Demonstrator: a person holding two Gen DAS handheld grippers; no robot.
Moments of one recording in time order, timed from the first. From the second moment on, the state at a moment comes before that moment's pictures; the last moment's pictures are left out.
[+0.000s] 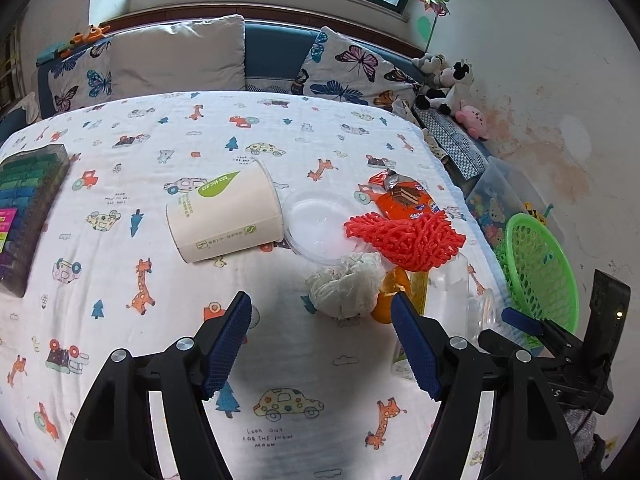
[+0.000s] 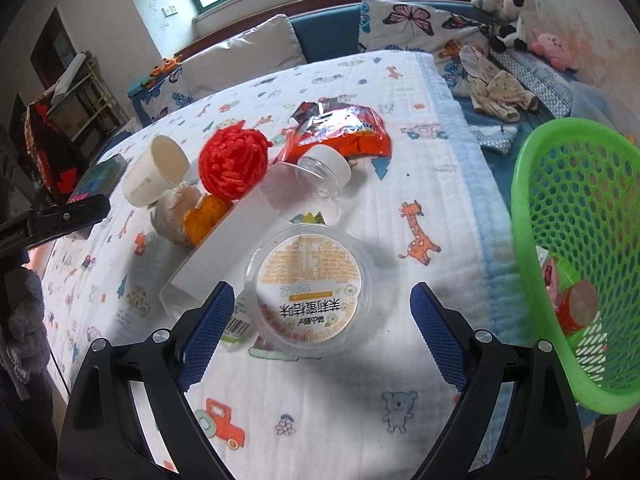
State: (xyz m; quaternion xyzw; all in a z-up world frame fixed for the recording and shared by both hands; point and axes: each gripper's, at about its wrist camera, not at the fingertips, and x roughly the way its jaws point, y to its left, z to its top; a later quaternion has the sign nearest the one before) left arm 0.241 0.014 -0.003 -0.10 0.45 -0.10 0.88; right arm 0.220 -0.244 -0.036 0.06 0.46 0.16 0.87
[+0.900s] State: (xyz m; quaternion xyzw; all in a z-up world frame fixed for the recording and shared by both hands) left arm 0.280 -0.063 -0.007 0.01 0.45 -0.17 0.88; right arm 0.220 -0.249 -0.031 0.05 0.45 0.17 0.87
